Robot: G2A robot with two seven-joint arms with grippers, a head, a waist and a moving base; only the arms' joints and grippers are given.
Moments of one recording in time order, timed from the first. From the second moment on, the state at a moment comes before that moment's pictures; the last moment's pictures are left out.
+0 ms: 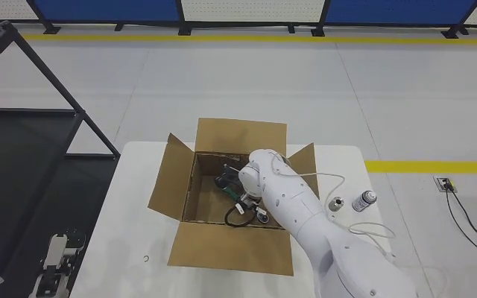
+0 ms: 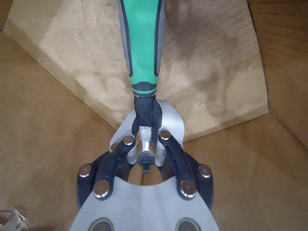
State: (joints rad) left arm 2.00 -1.23 -1.96 -2.22 0.04 -0.43 0.09; right arm -0.01 -1.85 0.25 -0.18 -0.49 -0.39 1.12
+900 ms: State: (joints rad) left arm 2.00 -1.23 -1.96 -2.22 0.04 -0.43 0.09; right arm 0.02 -1.83 0.29 -0.15 -0.52 -0.52 0.97
